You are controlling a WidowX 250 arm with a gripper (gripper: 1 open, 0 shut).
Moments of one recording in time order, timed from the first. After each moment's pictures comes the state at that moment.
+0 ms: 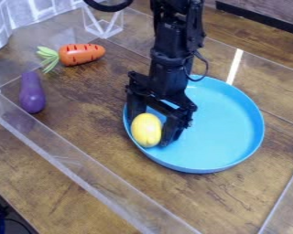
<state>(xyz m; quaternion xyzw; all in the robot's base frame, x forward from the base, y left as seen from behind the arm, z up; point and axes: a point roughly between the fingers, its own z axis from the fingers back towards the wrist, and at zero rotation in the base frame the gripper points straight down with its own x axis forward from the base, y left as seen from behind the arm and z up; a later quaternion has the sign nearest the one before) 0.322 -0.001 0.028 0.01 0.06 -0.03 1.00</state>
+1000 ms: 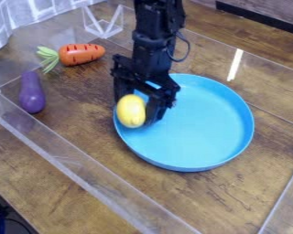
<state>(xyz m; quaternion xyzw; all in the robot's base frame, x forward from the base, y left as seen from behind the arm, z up) 0.319 0.033 0.052 0.03 0.04 0.00 1.00</state>
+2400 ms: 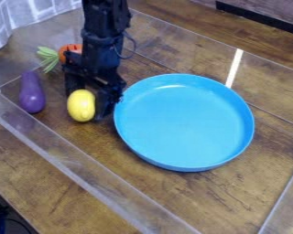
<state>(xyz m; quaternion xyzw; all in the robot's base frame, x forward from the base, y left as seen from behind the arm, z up) 0.294 0.094 0.023 0.06 0.07 0.03 1.00</state>
